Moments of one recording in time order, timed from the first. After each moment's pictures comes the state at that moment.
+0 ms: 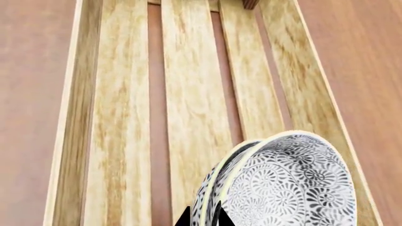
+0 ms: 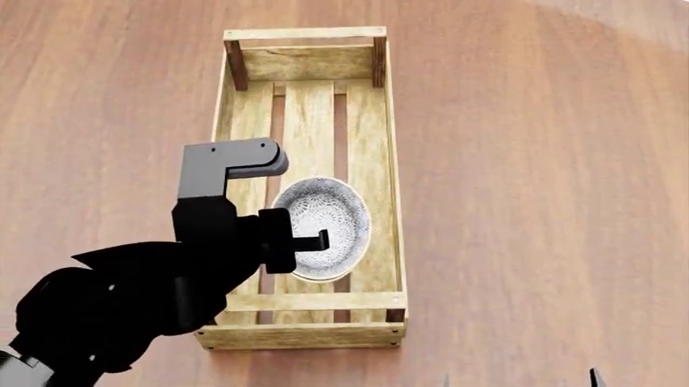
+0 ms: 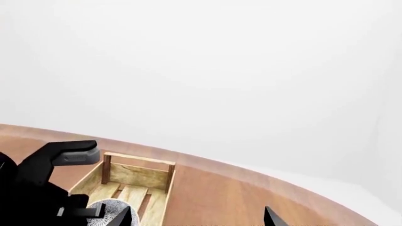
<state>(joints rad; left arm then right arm) -1.13 -0.04 0.70 -0.82 -1.03 -0.57 -0.39 -0.28 0.69 -0.35 -0.64 0.09 -0.23 0.63</state>
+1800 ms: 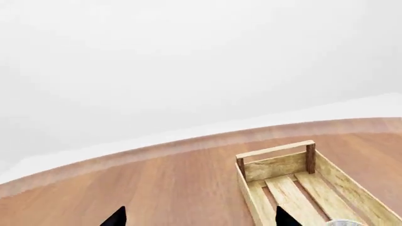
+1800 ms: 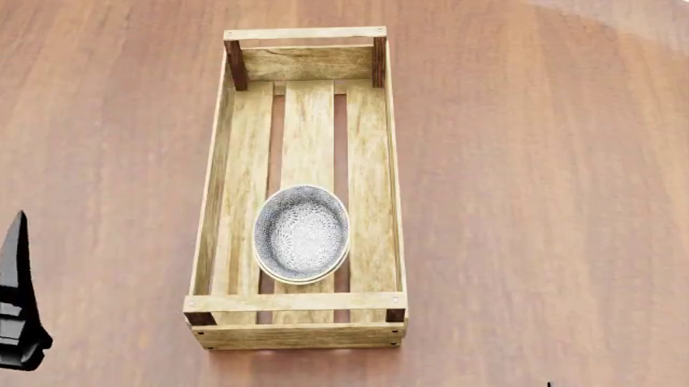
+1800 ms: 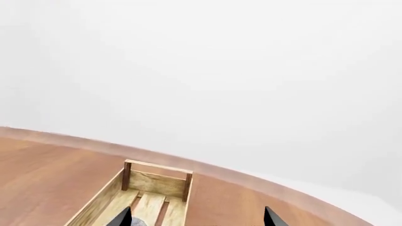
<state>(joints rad) -0.74 -1.20 1.10 0.62 -0.80 0.13 -0.96 -0.30 0.67 -0.42 -0.73 -0.01 -0.17 0.64</state>
